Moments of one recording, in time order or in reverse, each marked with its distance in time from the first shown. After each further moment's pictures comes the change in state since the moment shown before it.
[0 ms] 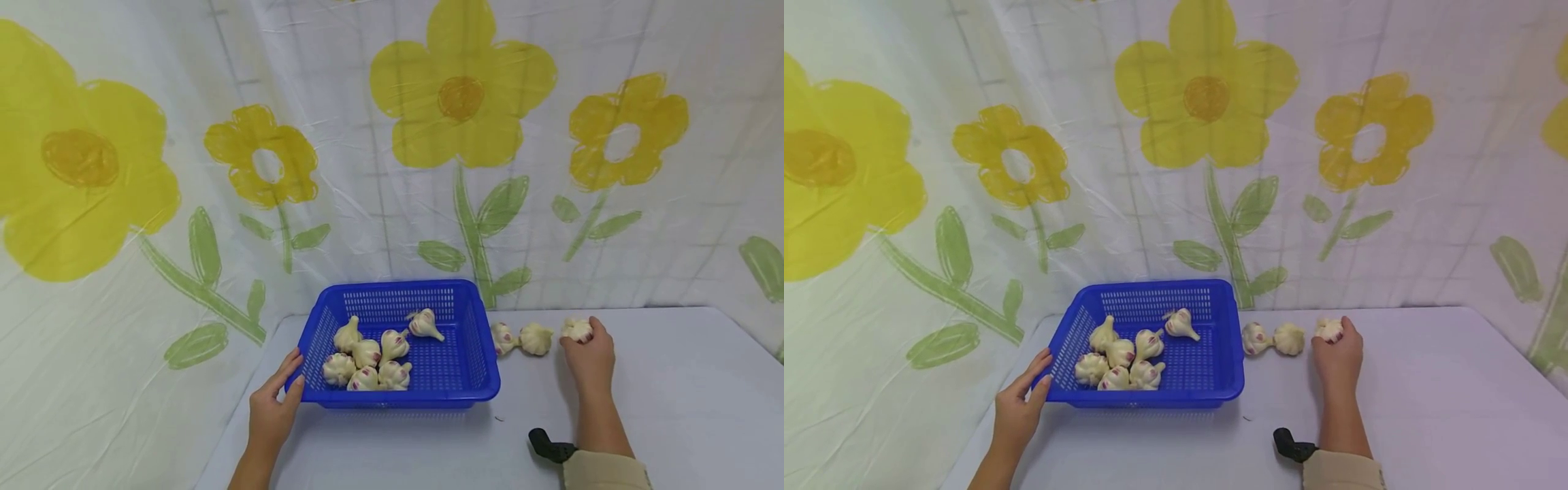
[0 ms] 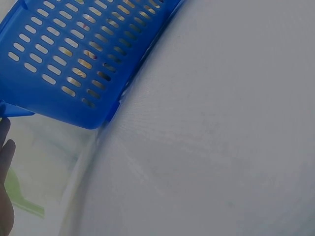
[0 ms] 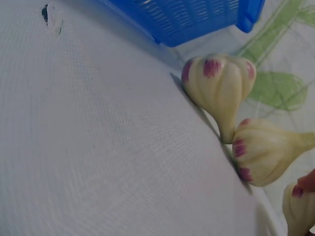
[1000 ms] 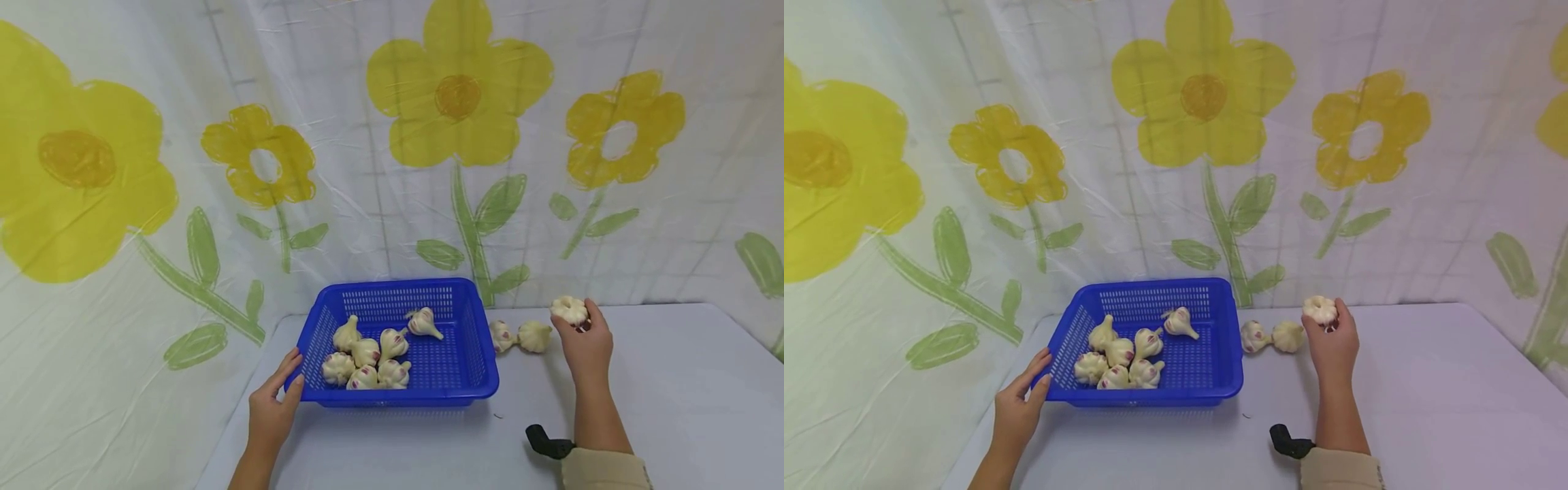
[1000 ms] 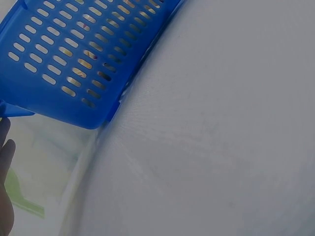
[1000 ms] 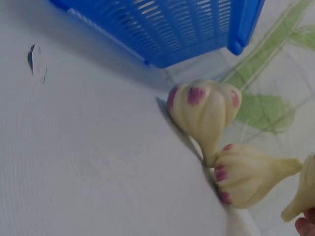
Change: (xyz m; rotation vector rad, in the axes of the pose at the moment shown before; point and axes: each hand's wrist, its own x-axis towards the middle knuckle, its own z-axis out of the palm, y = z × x) left_hand 0.000 0.001 0.000 -0.007 0.016 0.029; right_hand -0.015 -0.029 -0.004 0.198 0.049 -0.066
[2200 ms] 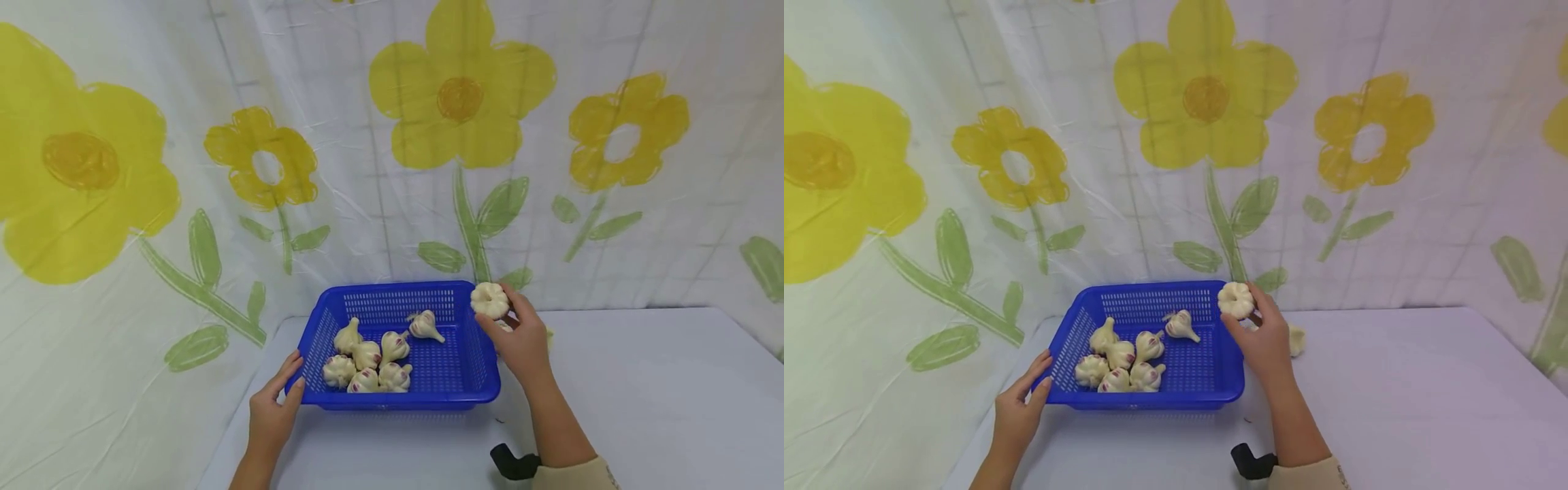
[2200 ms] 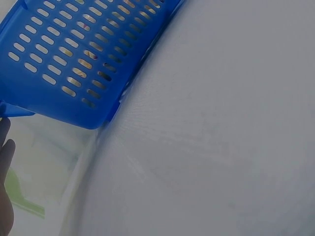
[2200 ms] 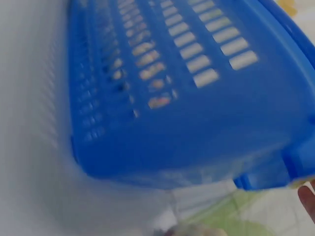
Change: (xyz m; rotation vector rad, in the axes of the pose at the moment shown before) left_hand -0.001 -0.004 0.001 0.028 0.000 0.004; right_hand -0.059 -0.060 0.065 0.111 -0.216 -0.560
